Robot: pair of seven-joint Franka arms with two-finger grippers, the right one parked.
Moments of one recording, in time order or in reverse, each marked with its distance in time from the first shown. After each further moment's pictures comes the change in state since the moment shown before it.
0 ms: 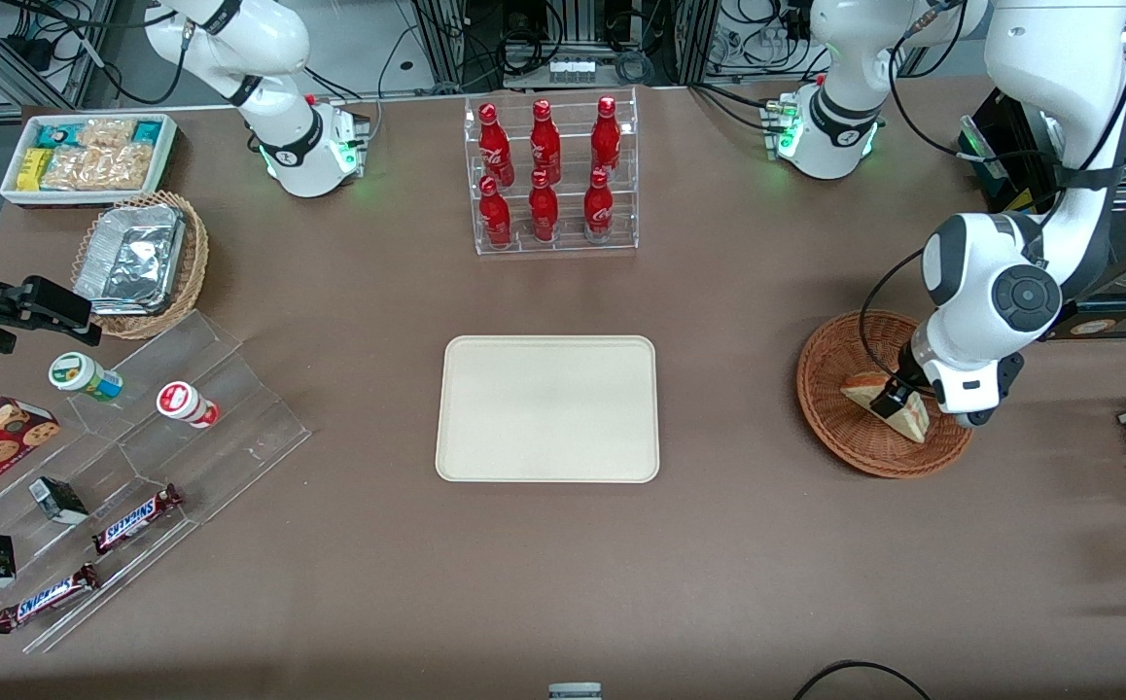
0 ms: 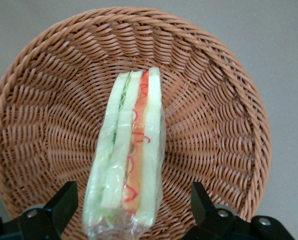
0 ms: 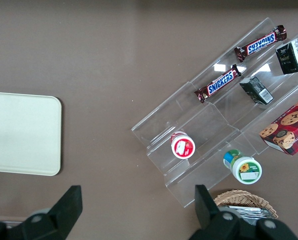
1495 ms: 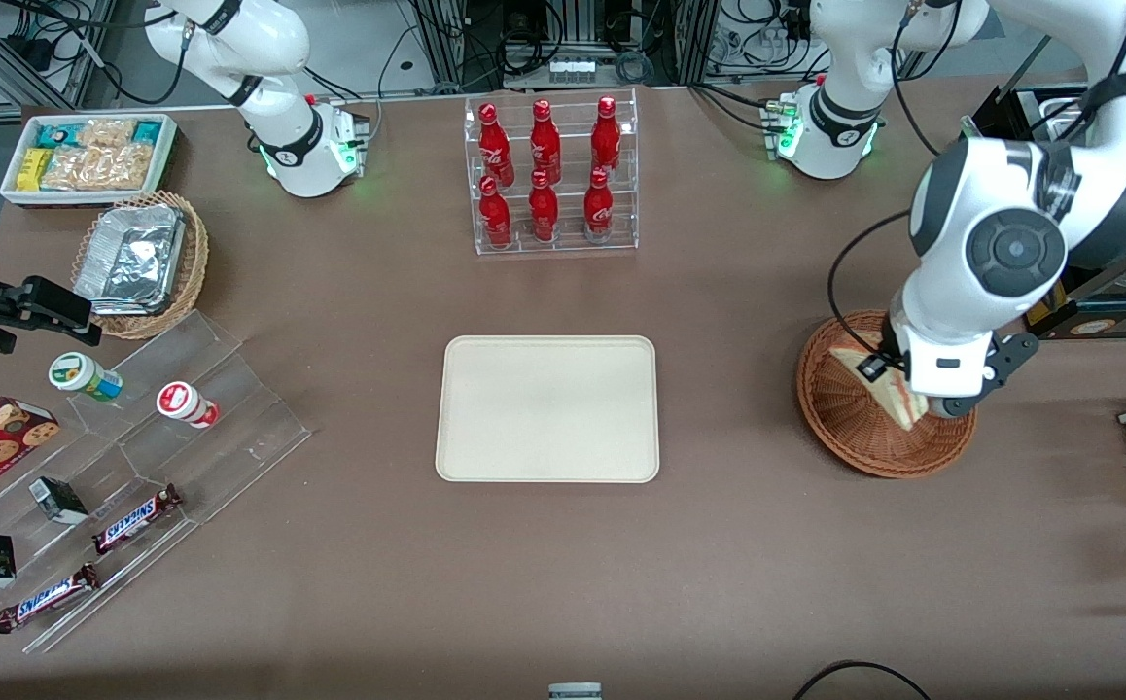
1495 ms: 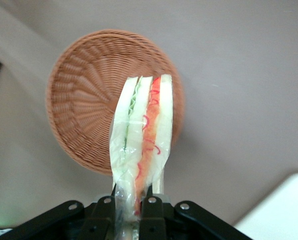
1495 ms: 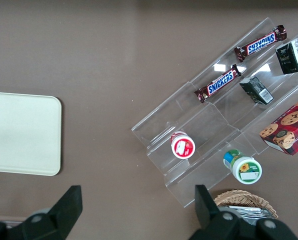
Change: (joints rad) arm -0.200 -0.086 -0.030 0.458 0.027 -0.619 0.050
